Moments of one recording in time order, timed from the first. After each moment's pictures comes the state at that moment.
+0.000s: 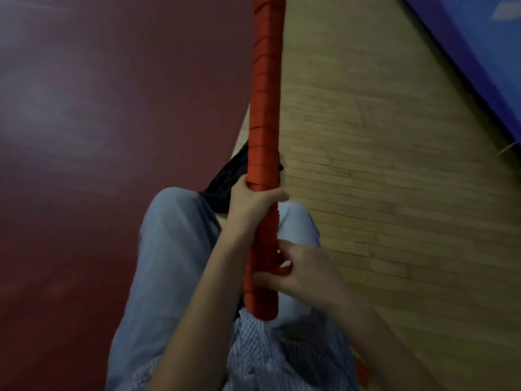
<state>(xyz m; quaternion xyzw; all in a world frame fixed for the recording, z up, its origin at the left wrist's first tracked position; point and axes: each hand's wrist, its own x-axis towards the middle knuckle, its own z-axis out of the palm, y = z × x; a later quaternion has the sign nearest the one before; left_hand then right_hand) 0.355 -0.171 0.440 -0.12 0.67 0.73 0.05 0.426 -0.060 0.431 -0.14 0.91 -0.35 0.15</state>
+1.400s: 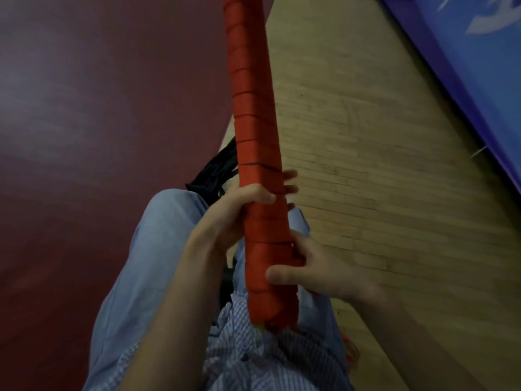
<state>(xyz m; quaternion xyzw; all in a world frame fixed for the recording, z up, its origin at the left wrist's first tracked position) 0.381 -0.191 0.430 0.12 0.41 0.88 0.22 0.441 -0.042 0.436 -0.08 0.73 -0.59 0.32</state>
